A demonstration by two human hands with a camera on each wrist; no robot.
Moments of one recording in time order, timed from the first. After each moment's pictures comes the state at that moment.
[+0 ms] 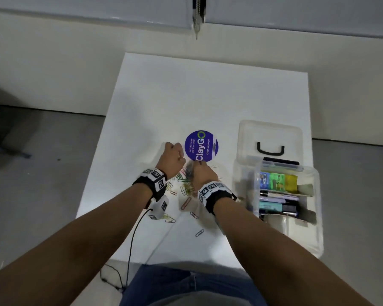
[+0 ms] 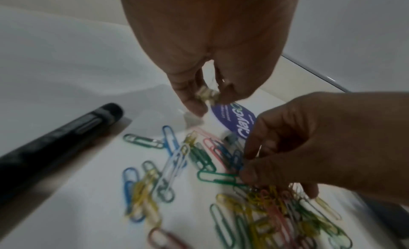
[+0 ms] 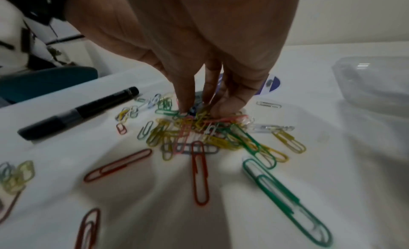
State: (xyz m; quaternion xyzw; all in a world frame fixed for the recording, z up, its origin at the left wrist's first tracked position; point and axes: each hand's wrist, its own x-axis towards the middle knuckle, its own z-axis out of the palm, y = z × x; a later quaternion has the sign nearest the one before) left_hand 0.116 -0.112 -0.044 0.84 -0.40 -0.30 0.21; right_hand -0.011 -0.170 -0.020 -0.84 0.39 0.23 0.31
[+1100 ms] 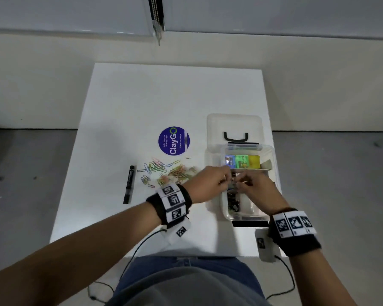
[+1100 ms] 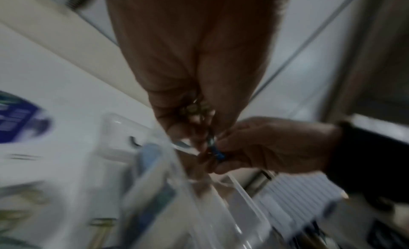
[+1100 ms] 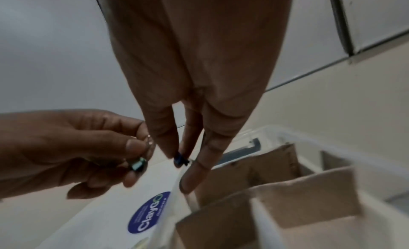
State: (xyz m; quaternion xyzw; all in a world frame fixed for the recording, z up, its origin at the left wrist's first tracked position) left_hand -0.070 -0.123 0.082 0.63 -0.62 -0.42 0.20; right_hand -0.244 -0.199 0.091 -0.73 0.49 0.00 0.47
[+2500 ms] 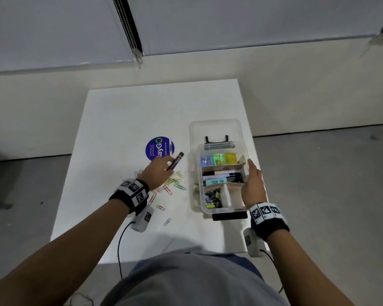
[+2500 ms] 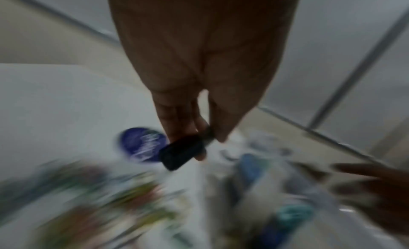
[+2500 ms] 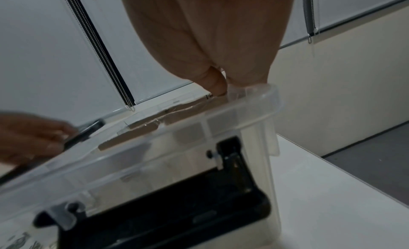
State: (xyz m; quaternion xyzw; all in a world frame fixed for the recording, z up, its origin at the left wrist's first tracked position) left_hand -0.019 -0.109 0.061 0.79 -0.50 -0.32 0.16; right_hand -0.304 -0.201 0.042 -0.69 0.61 -0.12 0.37
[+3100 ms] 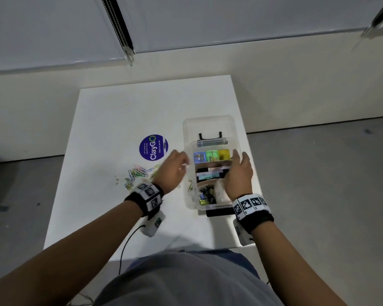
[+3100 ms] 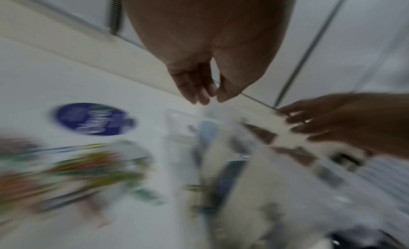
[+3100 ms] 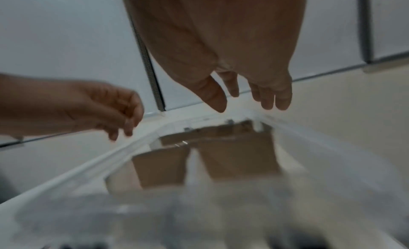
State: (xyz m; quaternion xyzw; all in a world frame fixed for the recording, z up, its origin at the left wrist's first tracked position) left_hand -0.076 -0.129 0.047 0.73 -0.60 -0.24 0.23; right_hand -0.277 -0.199 0.063 -0.75 0.59 -0.08 0.28
